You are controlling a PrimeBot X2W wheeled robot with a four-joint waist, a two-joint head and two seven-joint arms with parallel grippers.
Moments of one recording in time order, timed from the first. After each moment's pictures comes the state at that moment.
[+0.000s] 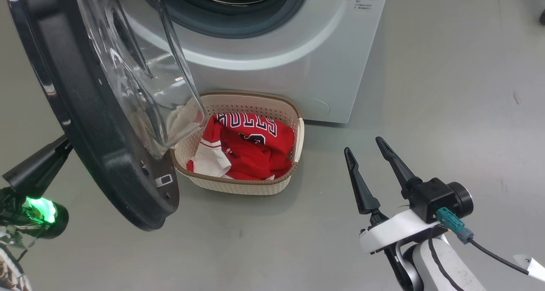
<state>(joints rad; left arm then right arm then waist) -0.49 0.03 0.67 0.36 -1.66 -0.08 1.46 -0.14 -0.06 0.36 0.15 0.24 0.00 -0.25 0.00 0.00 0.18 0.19</state>
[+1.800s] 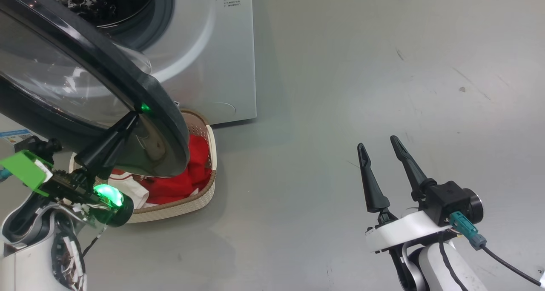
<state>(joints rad) -0.44 0.02 0.29 0.40 -1.91 -0.05 1.02 -0.10 -0.05 0.33 0.09 0.28 -0.05 -0.25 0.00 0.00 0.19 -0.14</state>
